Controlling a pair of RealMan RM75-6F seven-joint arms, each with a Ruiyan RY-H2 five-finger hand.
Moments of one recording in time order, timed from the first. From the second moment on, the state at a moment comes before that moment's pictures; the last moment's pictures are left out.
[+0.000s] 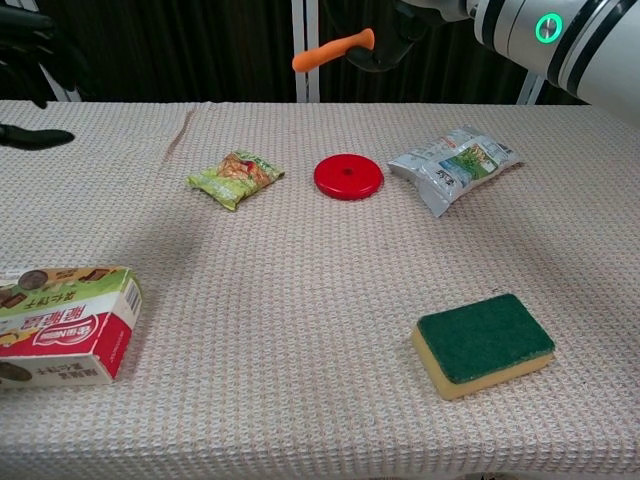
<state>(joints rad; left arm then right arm) -0.46 -1.34 -0.17 -1.59 1.53 1.21 -0.20 0.90 -1.53 0.28 -1.67 -1.22 1.12 -0.82</state>
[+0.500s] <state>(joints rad) -0.63 -1.50 -0.25 -1.57 1.31 0.99 -0.36 0.93 -1.49 0.27 -1.71 -1.17 1.08 -0.89</state>
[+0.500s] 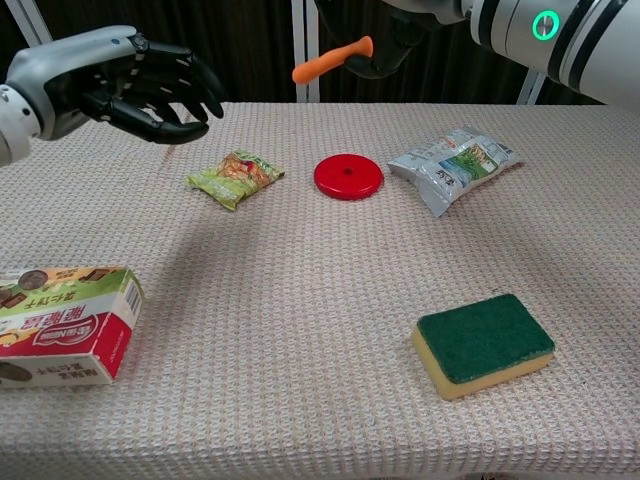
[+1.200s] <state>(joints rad) -0.68 -1.58 -0.29 -1.57 1.13 0.87 -0.42 1.00 -1.50 0.24 -1.70 -1.08 1.05 -0.97</state>
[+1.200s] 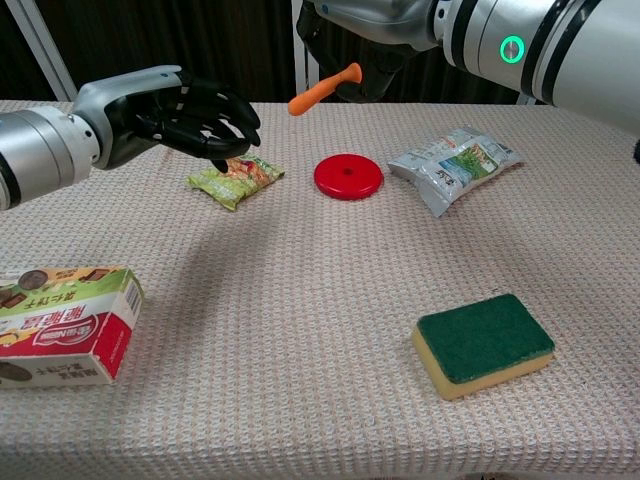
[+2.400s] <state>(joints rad) -0.75 -1.63 -0.35 -1.59 0.89 0.82 -0.31 1.05 -1.58 0.21 -1.62 -1.05 1.05 -0.93</state>
